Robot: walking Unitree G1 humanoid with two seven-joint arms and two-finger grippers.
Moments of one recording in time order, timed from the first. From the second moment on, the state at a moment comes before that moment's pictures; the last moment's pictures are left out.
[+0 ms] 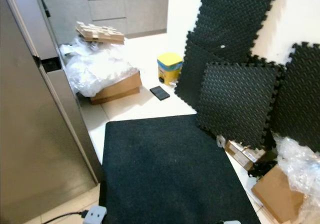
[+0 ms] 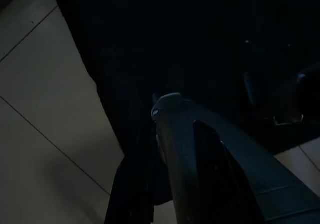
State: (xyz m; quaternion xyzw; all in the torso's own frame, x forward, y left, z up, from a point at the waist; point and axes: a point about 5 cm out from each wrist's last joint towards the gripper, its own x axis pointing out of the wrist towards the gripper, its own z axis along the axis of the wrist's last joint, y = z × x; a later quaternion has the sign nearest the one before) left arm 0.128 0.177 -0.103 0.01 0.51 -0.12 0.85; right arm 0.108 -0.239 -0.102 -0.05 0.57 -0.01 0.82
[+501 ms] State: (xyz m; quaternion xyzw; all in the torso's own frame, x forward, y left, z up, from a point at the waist) left arm 0.123 0.178 -0.106 0.00 0.52 -0.11 0.85; right arm 0.104 -0.242 -0.103 -0.05 0.58 0.00 0.81
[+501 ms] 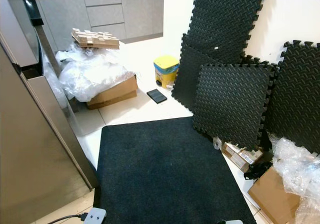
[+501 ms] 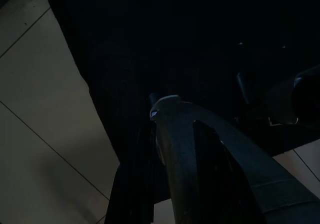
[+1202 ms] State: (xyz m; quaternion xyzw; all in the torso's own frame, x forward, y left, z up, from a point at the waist) left arm 0.121 0.174 -0.107 0.01 0.52 -0.12 0.84; right arm 0.102 -0.239 -0.104 -0.05 0.58 0.01 0.81
